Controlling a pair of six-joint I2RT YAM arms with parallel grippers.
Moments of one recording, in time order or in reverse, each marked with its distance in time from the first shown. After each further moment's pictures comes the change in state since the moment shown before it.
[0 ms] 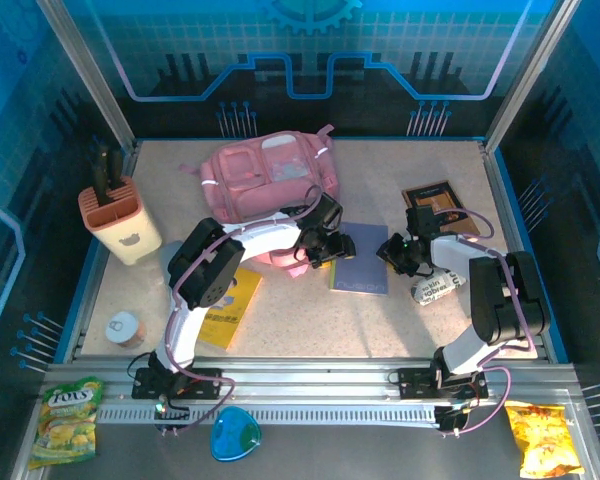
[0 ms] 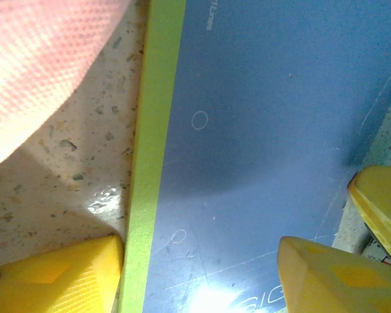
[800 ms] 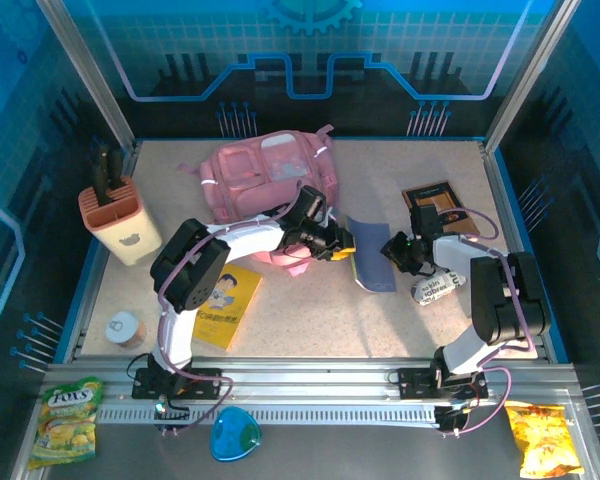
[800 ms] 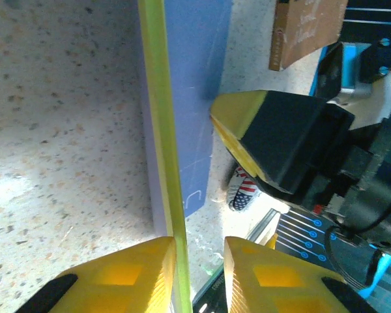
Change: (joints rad) left arm 0.054 -0.100 -0.163 0.354 0.348 -0.116; right arm -0.021 0.000 -0.004 0.023 0.032 0.007
